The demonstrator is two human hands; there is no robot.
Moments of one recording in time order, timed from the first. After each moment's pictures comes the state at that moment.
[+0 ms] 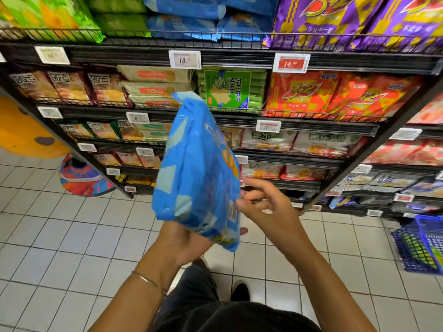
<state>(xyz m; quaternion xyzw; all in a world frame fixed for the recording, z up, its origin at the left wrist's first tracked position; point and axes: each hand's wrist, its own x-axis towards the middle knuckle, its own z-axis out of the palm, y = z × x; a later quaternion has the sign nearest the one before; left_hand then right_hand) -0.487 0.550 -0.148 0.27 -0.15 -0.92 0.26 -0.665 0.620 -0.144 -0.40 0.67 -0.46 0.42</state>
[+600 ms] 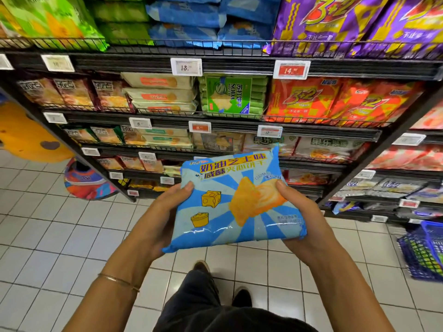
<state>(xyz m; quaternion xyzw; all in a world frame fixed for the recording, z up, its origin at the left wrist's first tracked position) -0.456 0.520 -0.129 0.42 -0.31 -0.81 0.26 -0.695 0.624 -0.123 -0.13 0.42 -0.60 0.67</state>
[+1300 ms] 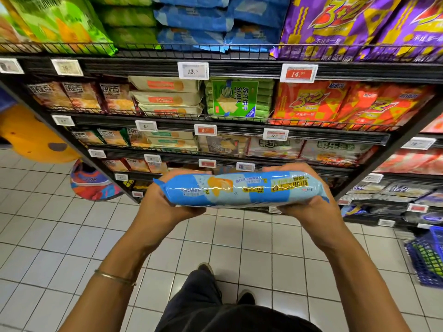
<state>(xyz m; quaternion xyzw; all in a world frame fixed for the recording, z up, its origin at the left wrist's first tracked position) -0.446 0.505 -0.115 0.38 -0.66 -0.53 0.37 -0.718 0.606 -0.127 -0.45 0.52 -0.60 0.40</state>
